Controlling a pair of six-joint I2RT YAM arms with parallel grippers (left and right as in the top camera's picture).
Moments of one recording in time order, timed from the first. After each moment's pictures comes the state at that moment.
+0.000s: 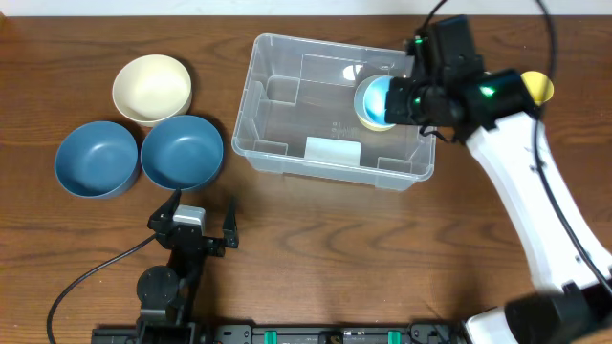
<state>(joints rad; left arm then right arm) -0.07 0.01 0.02 -0.11 0.10 0.02 0.35 1.68 1.70 -1.12 -0.04 0.40</state>
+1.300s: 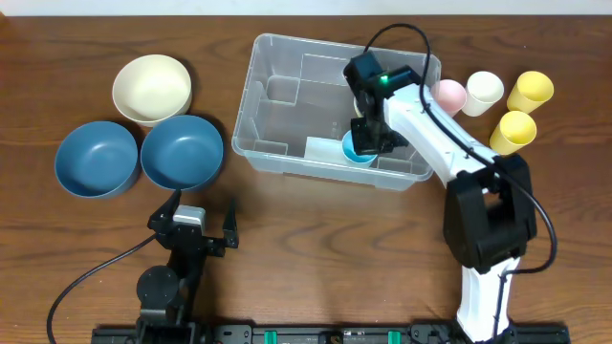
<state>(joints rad) -0.07 0.01 0.02 -0.11 0.10 0.02 0.43 2.10 1.70 -1.13 0.09 0.37</state>
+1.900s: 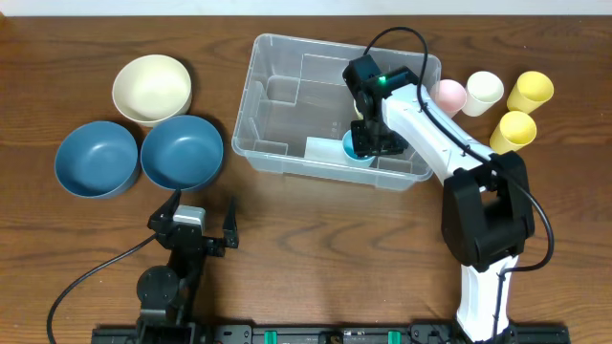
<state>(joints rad) -0.07 0.01 0.02 -0.11 0.10 0.02 0.43 2.11 1.70 -1.15 0.09 0.38</state>
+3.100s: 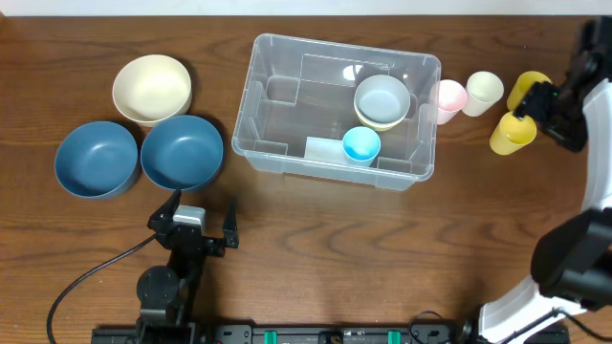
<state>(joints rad) -0.07 0.01 0.02 -0.11 0.10 0.02 -0.31 1.87 1.77 -1.29 0.09 0.39</state>
